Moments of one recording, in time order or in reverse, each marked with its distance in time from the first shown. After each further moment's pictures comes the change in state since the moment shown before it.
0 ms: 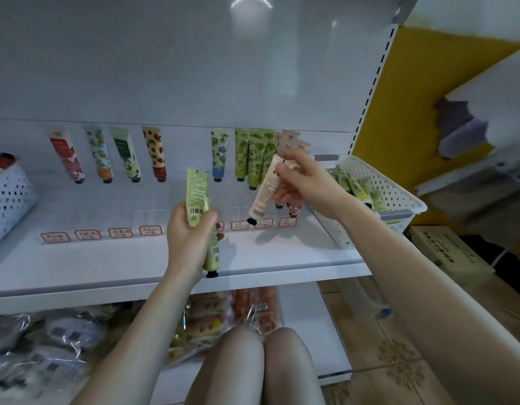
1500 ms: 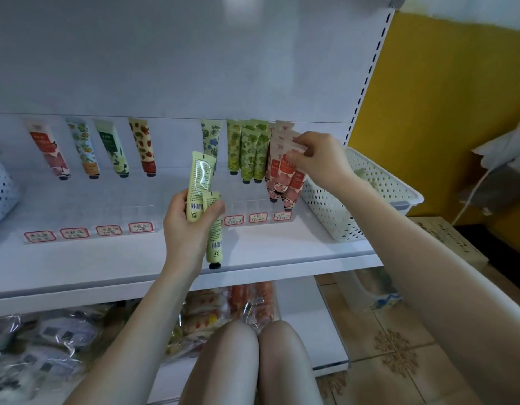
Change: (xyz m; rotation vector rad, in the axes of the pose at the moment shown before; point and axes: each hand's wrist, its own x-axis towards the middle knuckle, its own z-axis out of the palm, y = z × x) left_hand 0.004 -0.008 0.007 0.021 -0.067 0.068; right_hand 0.011 -0.009 -0.023 -0.707 0.350 -0.159
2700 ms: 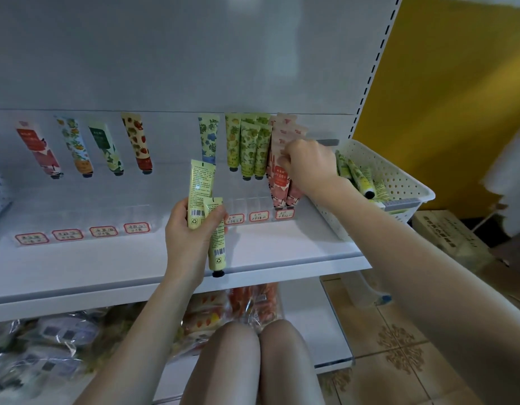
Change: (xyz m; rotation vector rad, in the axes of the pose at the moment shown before) left_hand 0.002 -0.018 0.005 -0.037 -0.029 -0.053; right_hand 0.015 0.005 0.035 -0.621 -0.089 -0.053
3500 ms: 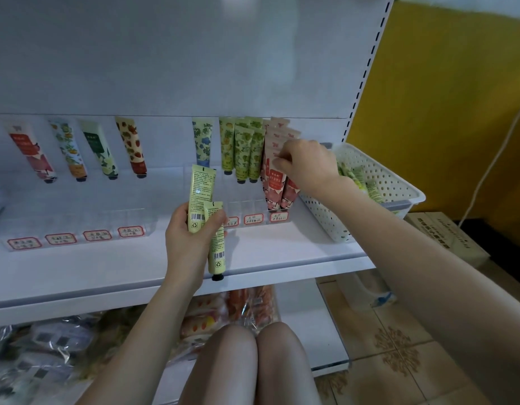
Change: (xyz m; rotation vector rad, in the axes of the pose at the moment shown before) left_hand -0.001 -0.003 0.005 0.011 0.006 -0.022; right_hand -0.001 0.009 -0.009 0.127 -0.003 -0.010
